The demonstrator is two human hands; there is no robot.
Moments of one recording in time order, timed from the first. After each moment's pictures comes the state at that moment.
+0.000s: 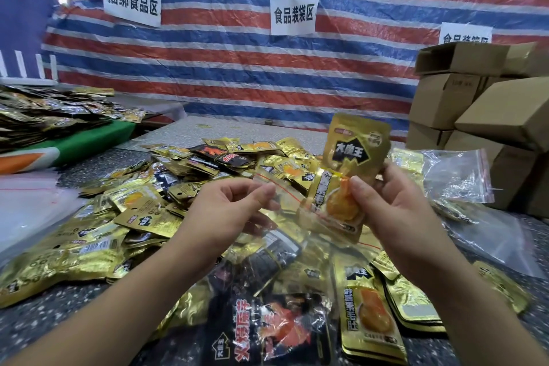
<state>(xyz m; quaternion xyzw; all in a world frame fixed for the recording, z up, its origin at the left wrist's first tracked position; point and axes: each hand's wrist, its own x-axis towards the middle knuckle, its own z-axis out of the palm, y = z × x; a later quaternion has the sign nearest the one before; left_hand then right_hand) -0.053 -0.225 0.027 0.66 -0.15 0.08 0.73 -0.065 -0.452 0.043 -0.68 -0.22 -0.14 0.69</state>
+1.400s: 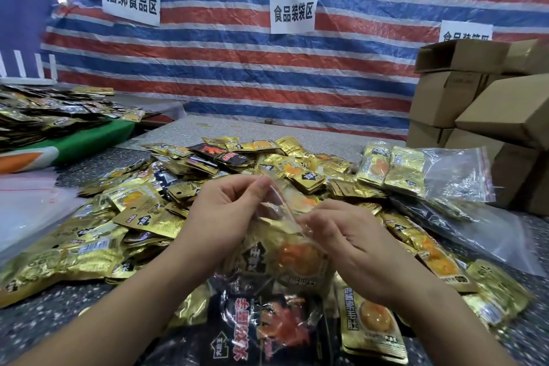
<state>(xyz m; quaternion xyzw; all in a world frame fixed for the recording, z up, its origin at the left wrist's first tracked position) -0.058 -0.232 0.026 0.68 -0.16 0.14 0.70 -0.078 -0.431 0.030 -0.90 -0.28 -0.16 0.28</state>
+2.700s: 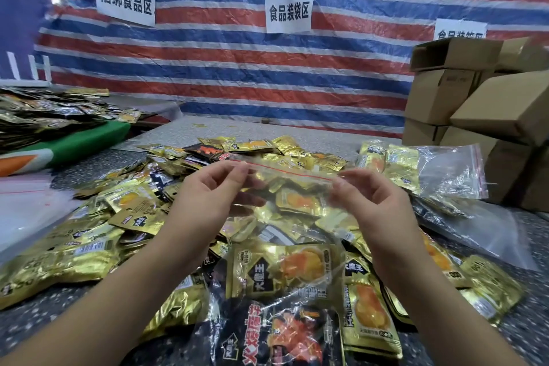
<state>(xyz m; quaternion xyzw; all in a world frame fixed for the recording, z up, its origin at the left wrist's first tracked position) -0.043 -0.219 0.027 0.64 -0.14 0.12 0.75 -0.065 -0.436 0.032 -0.72 -0.08 -0.23 0.65</state>
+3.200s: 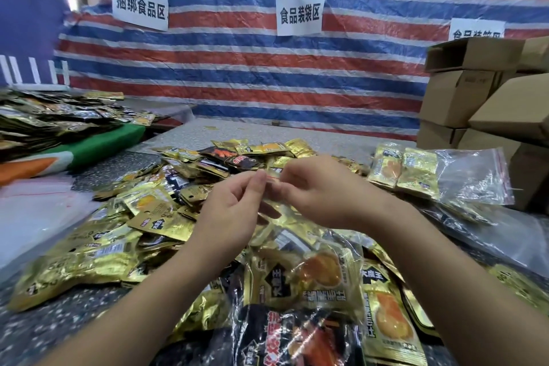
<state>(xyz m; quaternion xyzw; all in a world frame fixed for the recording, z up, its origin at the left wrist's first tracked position) -0.046 -0.225 0.022 0.71 -0.17 0.18 0.66 -0.039 -0.378 0.087 -0.95 -0.25 -0.11 0.18</state>
